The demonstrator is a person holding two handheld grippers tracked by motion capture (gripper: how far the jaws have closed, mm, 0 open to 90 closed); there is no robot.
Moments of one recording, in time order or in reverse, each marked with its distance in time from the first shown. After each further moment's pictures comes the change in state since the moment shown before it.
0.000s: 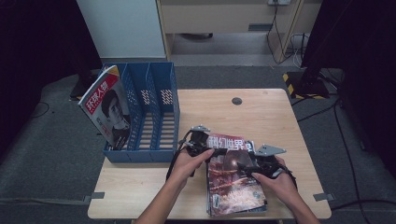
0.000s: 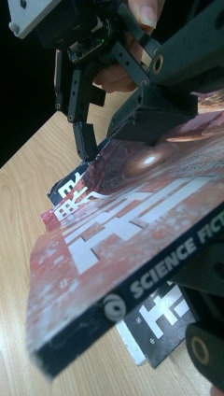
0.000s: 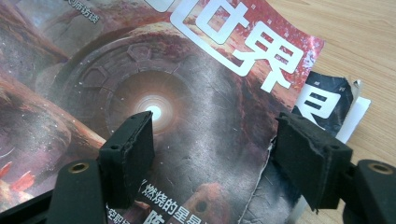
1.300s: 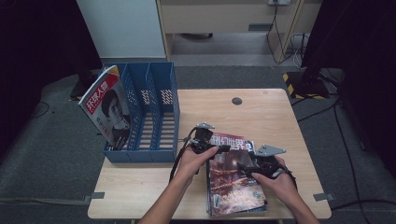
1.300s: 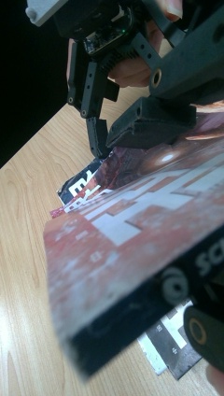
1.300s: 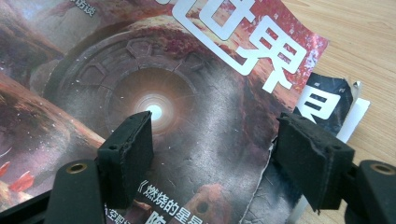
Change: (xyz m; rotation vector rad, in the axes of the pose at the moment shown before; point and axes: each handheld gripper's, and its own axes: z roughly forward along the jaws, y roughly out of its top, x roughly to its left) left arm -0.004 0.011 0.011 -0.002 0.027 -0.020; right arm 0.001 0.000 0.000 -0.003 -0.006 -0.006
